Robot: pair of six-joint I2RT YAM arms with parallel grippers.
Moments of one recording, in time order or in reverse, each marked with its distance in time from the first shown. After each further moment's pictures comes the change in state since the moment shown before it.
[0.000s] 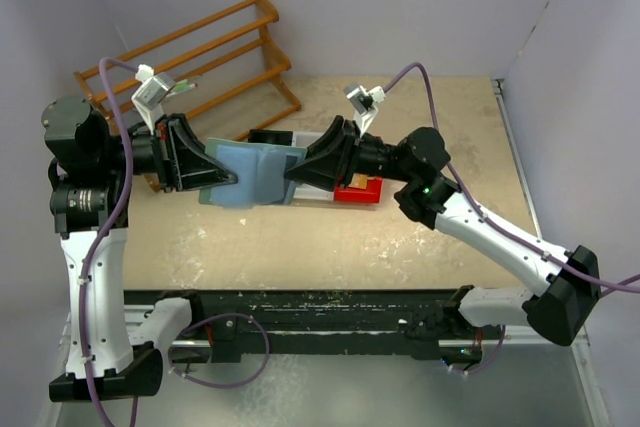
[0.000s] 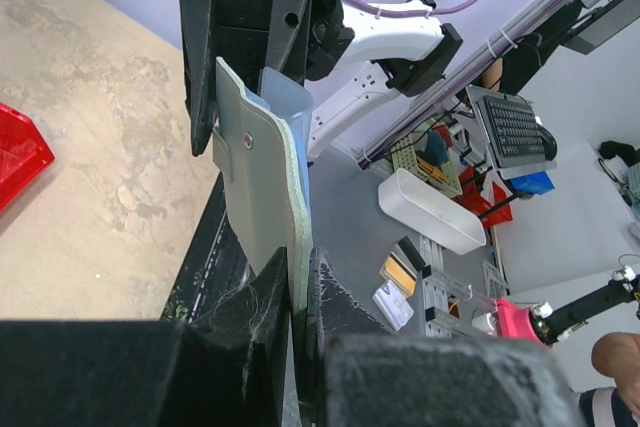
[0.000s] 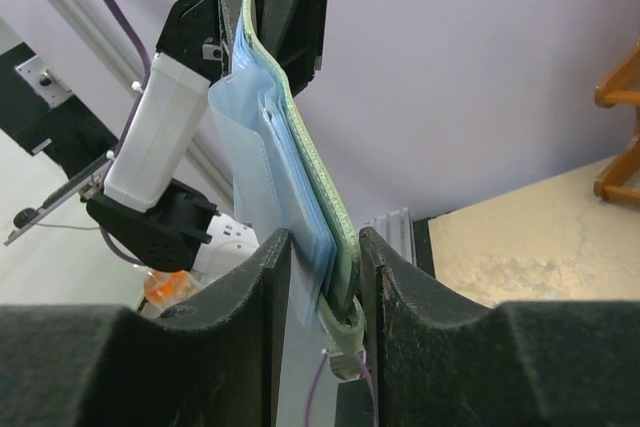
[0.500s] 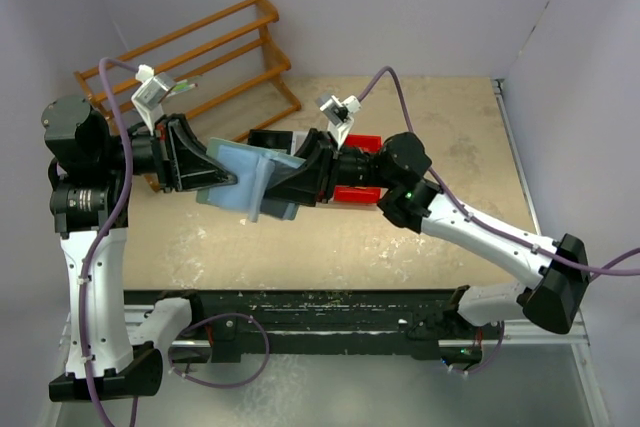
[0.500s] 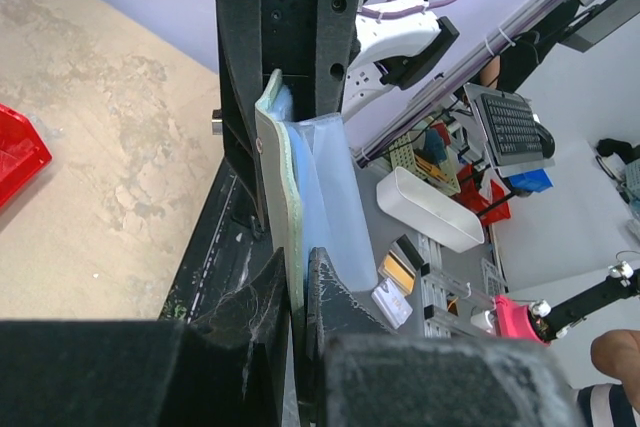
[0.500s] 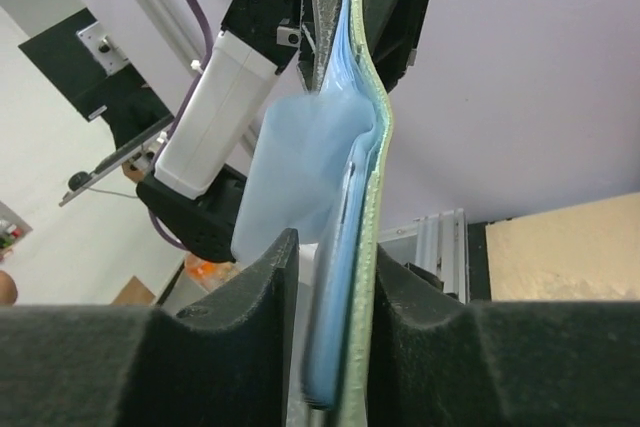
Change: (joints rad) left arm 0.000 0.002 0.000 0.000 0.003 0.001; right arm 0.129 0.065 0.067 0.031 0.003 0.001
